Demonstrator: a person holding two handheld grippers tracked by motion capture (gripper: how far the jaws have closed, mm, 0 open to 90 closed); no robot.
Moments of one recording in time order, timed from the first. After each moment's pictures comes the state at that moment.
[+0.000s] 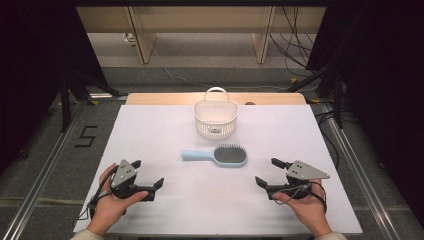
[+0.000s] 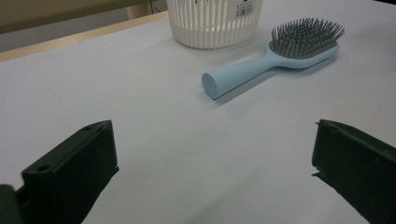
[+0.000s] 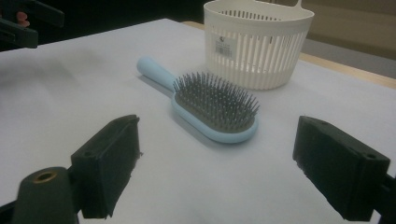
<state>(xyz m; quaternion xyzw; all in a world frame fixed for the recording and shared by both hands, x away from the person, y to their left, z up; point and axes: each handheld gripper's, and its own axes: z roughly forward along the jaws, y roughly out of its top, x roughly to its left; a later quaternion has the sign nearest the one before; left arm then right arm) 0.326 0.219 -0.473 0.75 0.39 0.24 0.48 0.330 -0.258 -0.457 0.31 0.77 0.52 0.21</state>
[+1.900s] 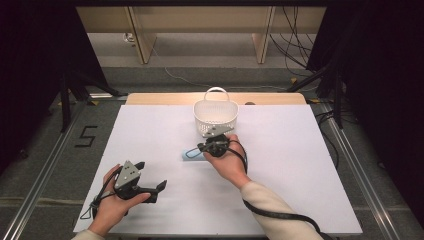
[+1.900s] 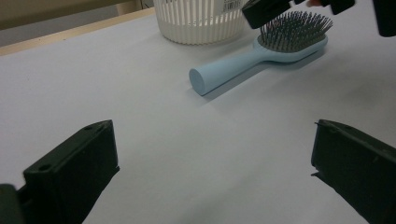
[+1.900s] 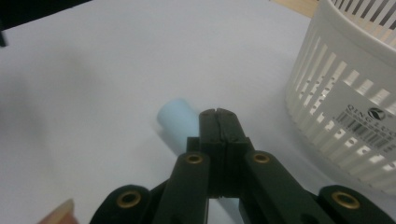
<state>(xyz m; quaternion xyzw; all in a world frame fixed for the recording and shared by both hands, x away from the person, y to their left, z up) 0.326 0.213 -0.476 0.76 0.38 0.23 0.48 0.443 -0.064 -0.448 0.32 0.84 0.40 0.14</state>
